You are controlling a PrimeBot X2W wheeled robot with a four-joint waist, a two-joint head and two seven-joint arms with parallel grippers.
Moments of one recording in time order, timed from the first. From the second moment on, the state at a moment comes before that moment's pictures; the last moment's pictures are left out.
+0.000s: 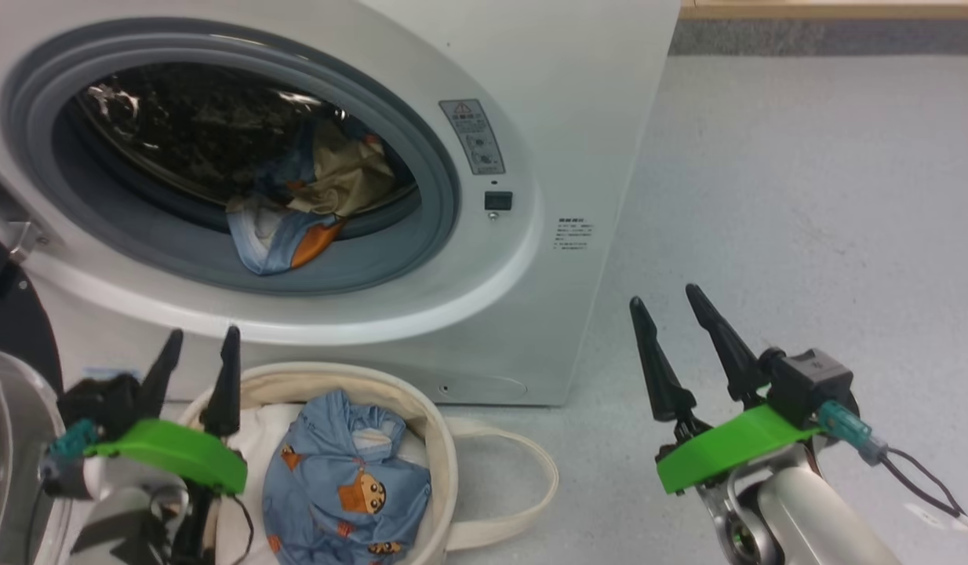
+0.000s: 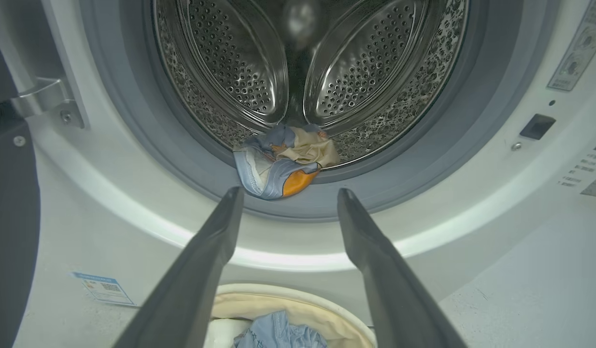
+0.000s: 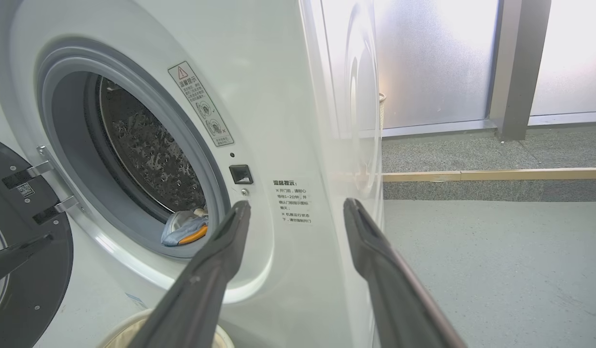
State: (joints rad) left arm -0.41 0.19 -0.03 0.67 -0.34 -0.13 -0.25; right arm -0.26 -0.18 0.42 0.19 0.42 0.13 -0.25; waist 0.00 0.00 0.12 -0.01
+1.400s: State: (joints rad) left arm -0.56 0.23 -0.05 0.78 -0.36 -0.13 -0.25; right arm -0.27 -0.19 0.42 0.12 0.39 0.13 -0.25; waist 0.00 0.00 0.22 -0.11
